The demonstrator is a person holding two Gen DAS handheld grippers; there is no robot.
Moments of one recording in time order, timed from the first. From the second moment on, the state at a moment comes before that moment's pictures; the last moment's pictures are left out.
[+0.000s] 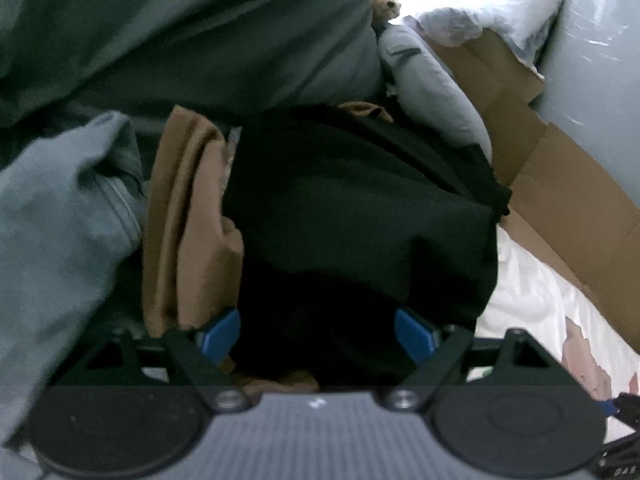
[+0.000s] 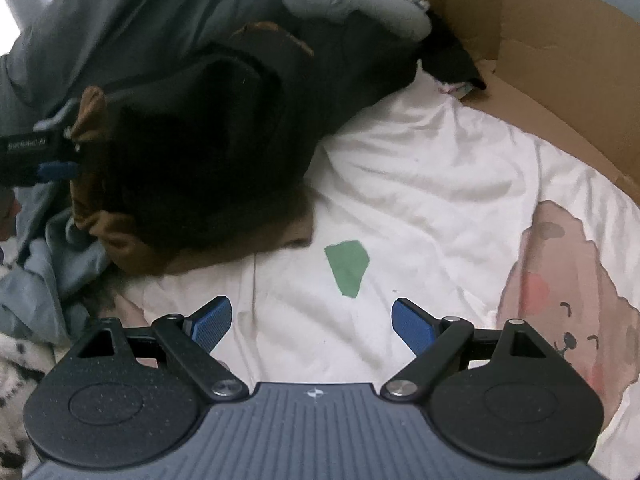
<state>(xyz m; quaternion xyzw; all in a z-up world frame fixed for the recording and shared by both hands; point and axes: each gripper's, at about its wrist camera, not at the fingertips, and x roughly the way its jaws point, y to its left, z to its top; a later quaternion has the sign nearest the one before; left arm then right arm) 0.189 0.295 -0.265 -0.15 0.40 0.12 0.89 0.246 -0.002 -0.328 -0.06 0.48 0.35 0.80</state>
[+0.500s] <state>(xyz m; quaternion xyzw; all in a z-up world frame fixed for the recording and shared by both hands) 0.195 0.295 -0.297 -0.20 0.39 0.12 0.89 0.247 0.011 -0.337 -0.05 0.47 0.37 0.80</state>
